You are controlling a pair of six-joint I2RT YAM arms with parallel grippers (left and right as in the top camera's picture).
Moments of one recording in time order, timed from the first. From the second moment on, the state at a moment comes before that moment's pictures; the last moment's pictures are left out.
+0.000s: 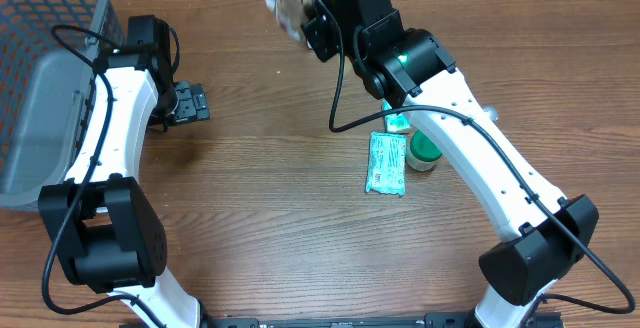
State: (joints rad) left arm 0.08 1.89 1.56 -1.07 -0.16 -0.21; right arm 0.57 1.87 1.92 -0.55 0.13 -0.17
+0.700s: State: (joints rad) left arm 0.08 1.89 1.56 -1.07 -0.16 -0.21; right arm 0.56 2.19 1.92 0.05 0.39 -0.50
